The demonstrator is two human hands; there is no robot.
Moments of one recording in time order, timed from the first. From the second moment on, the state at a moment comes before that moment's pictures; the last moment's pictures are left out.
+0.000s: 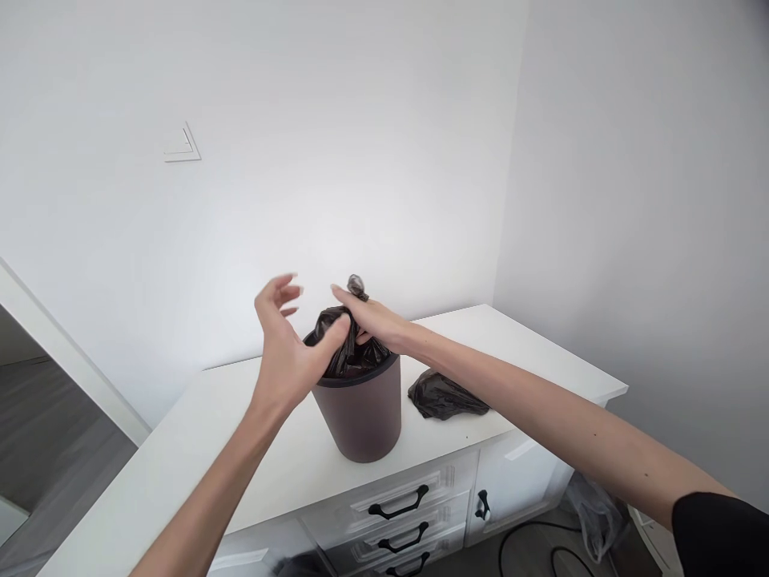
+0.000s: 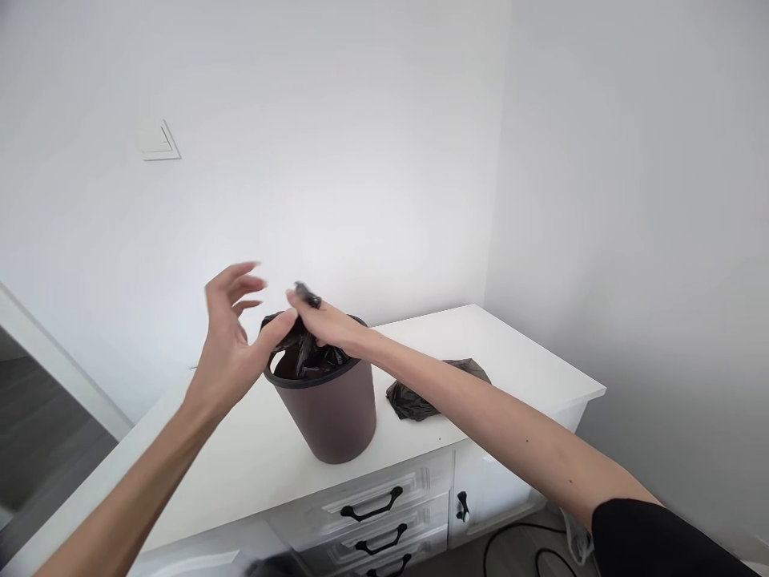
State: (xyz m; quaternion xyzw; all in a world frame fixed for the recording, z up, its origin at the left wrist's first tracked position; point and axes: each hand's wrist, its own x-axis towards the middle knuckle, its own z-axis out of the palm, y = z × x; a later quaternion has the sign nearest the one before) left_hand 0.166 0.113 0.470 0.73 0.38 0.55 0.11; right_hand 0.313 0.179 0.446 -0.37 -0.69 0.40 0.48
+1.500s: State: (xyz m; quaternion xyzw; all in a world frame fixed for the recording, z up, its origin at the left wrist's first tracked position) left_hand 0.149 0.175 0.438 0.67 0.50 0.47 0.29; right_hand 0.349 0.129 0.394 -0.26 -0.79 -0.09 0.55
